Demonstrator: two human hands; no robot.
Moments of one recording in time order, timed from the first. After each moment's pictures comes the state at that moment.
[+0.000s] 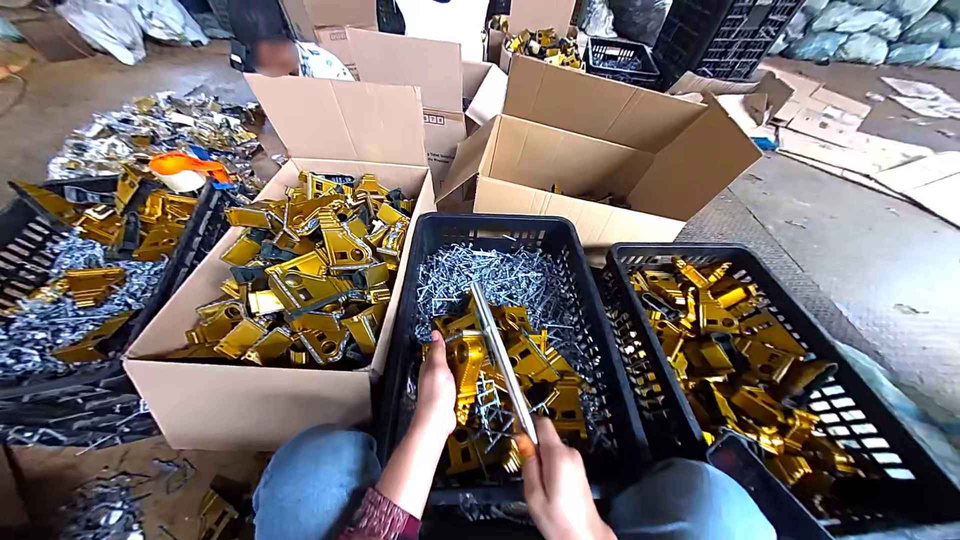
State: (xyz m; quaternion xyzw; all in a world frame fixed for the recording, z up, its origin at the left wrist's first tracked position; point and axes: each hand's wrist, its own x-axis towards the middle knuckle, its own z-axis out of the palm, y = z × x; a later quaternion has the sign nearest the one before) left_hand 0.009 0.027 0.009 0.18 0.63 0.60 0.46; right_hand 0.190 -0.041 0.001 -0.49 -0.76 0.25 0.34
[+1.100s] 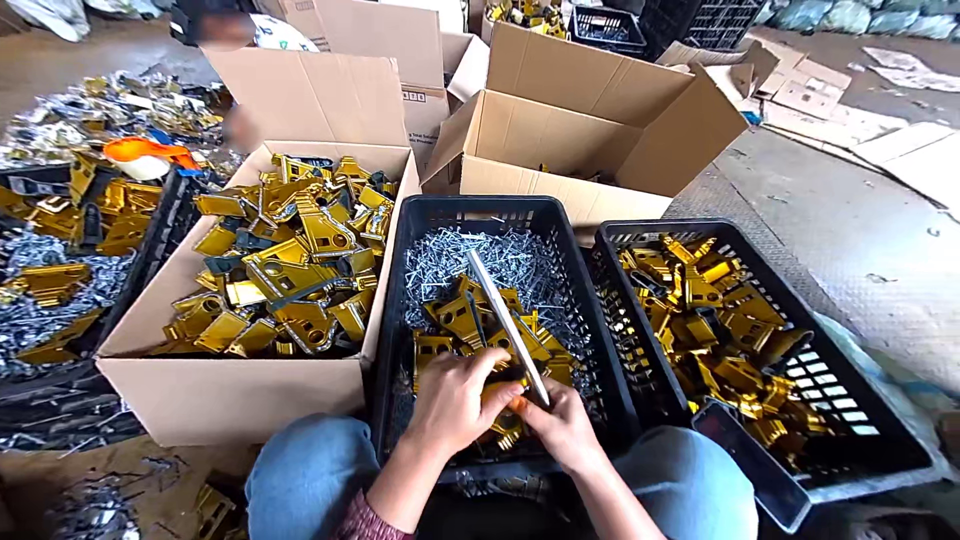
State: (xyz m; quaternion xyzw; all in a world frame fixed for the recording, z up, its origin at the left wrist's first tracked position) left_hand 0.013 -0.010 0.015 0.74 0.55 0.38 -0.01; right_hand 0.204 0.000 -0.007 -0.44 -0.56 0.57 0.41
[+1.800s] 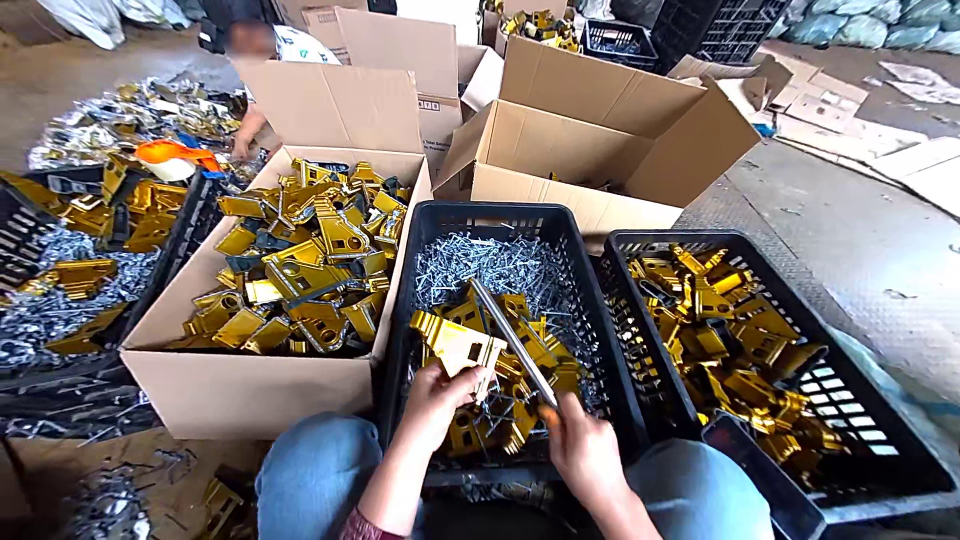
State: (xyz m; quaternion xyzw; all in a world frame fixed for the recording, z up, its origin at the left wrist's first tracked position) left_hand 0.001 -0.022 0.011 0.26 0.48 0.61 0.58; right_hand 0.220 -0.020 -0.013 -0.47 -0.80 0.01 0.37
